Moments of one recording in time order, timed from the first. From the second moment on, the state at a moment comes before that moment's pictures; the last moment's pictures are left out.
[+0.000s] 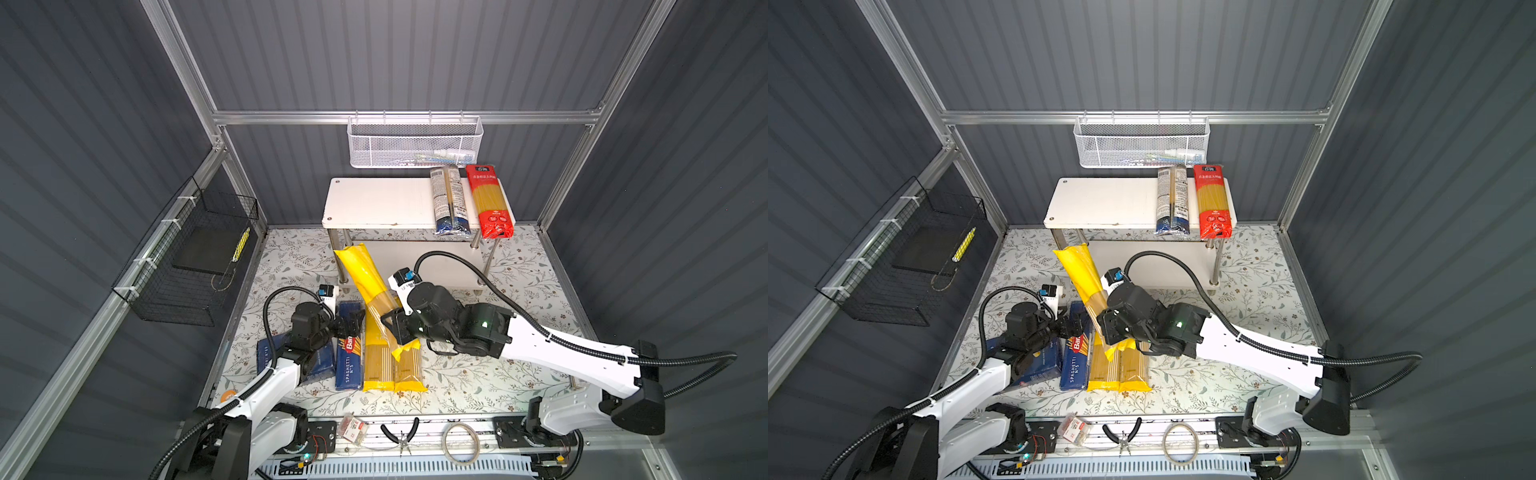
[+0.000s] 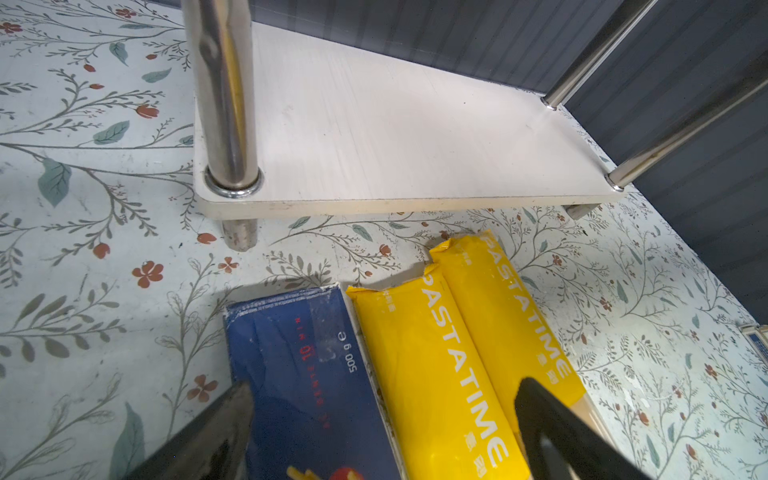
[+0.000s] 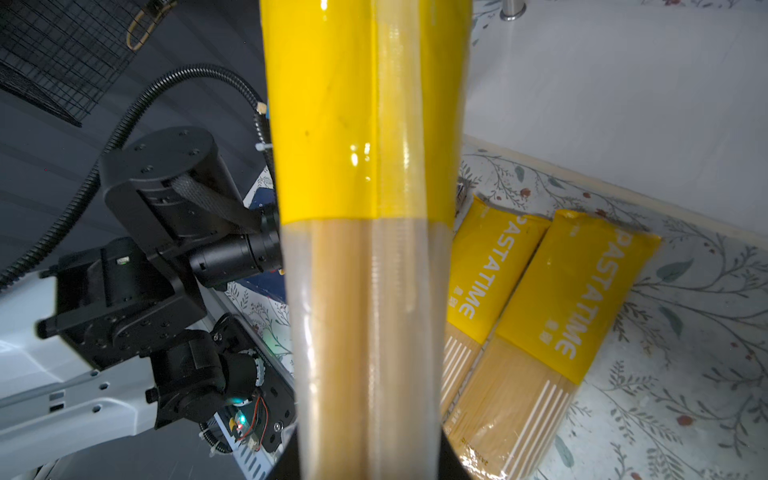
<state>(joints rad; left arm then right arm) -0.28 1.06 0.34 0.25 0.30 -0.24 1.14 1.42 1.36 -0.55 0.14 0.59</state>
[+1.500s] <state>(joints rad) -0.28 1.06 0.34 0.25 0.30 -0.24 0.82 1.62 1.86 -0.61 0.22 0.45</state>
